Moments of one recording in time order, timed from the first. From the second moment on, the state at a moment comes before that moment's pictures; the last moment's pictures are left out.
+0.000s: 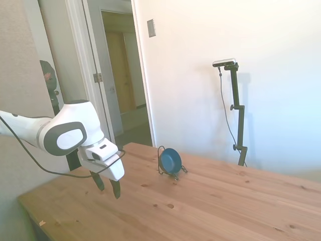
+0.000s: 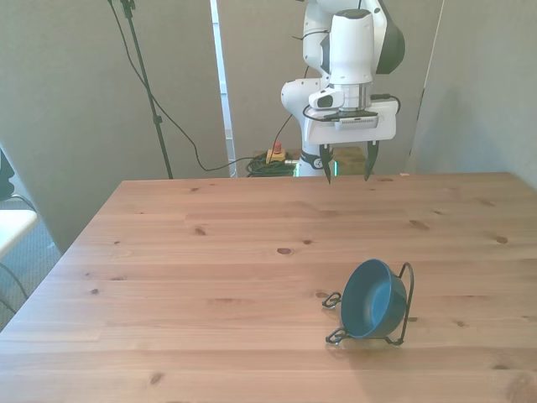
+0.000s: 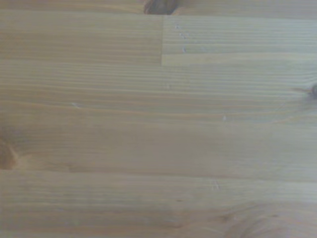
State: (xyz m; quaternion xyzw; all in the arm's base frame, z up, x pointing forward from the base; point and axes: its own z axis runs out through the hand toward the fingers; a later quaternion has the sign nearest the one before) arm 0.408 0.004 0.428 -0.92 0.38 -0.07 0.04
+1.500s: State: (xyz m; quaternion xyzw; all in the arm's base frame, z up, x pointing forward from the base) arm 0.592 -0.017 0.466 -0.92 0.30 -0.19 0.14
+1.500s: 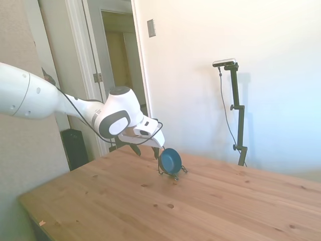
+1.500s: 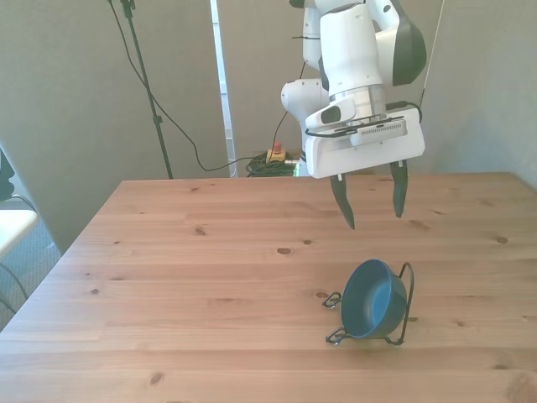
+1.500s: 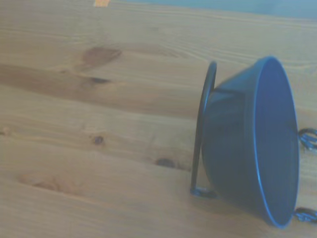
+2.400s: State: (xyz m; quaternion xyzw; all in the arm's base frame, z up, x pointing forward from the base) arm 0.639 -0.034 0.456 -0.93 0.28 -0.19 0.17
